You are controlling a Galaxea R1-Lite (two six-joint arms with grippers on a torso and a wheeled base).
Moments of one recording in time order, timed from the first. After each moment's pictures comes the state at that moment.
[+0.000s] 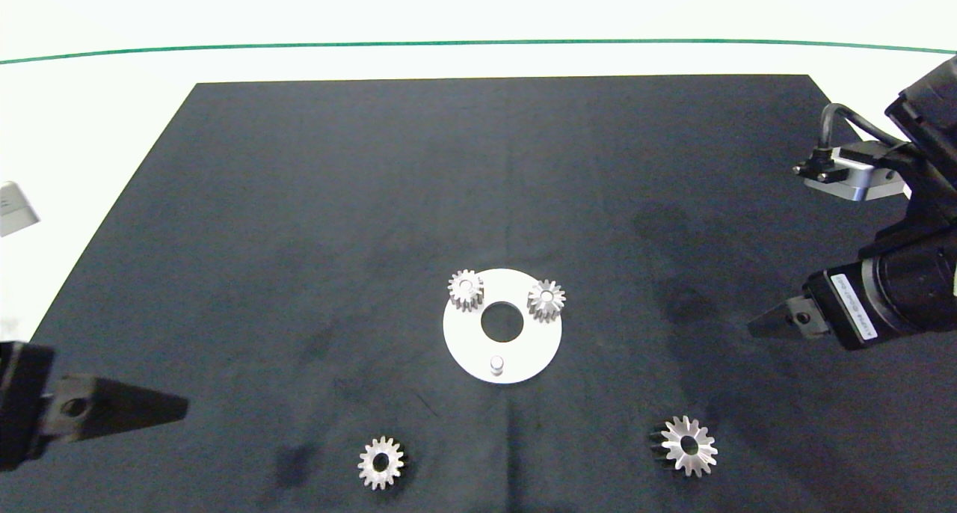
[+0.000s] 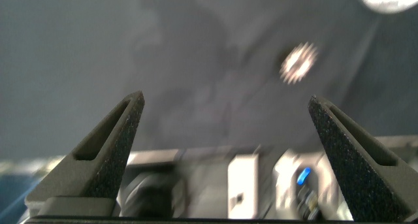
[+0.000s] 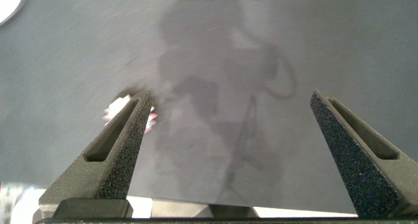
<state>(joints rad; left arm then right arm) -0.52 1.19 -1.26 0.97 0.18 -0.48 0.43 1.51 -1.48 0.93 -0.29 0.17</state>
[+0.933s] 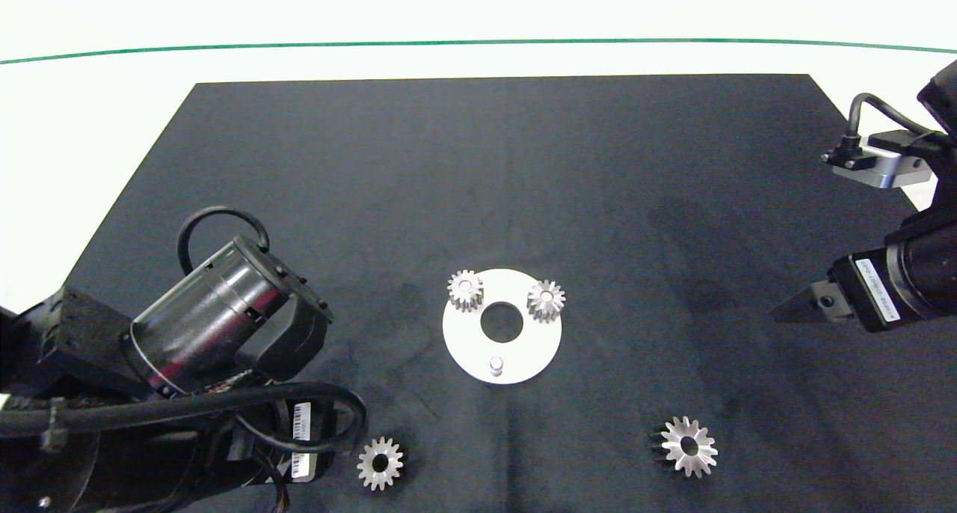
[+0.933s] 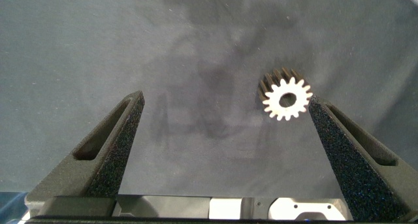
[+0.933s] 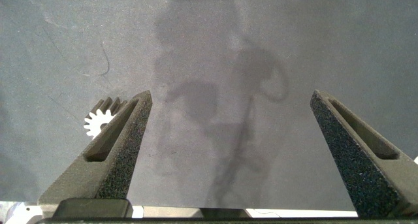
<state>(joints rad) -0.83 1.45 -1.06 0.69 0.43 -0.75 0.36 1.50 -1.48 0.93 -0.27 0.13</state>
